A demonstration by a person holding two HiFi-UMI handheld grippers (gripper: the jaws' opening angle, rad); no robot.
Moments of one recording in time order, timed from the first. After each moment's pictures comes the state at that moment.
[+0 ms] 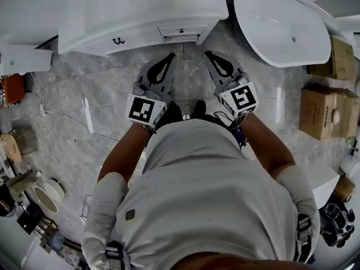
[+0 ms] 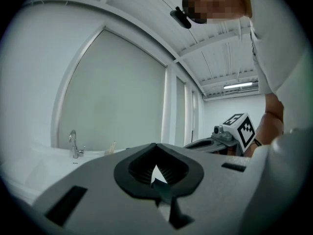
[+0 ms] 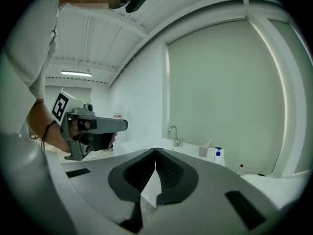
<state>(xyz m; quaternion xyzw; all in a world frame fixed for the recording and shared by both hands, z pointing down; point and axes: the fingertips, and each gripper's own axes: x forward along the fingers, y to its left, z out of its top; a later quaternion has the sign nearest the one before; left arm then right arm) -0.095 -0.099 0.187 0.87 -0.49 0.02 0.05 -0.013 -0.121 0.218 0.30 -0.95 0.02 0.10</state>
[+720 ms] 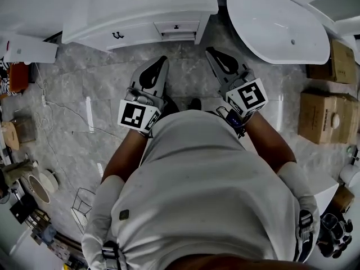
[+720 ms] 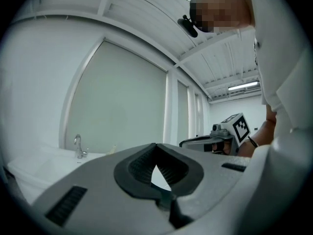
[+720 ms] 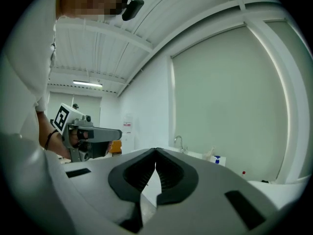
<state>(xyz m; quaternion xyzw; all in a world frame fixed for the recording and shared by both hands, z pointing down) -0.034 -0.023 0.143 0.85 -0.53 0.00 0.04 0.067 -0.067 0.151 0.25 -0.97 0.00 0.05</state>
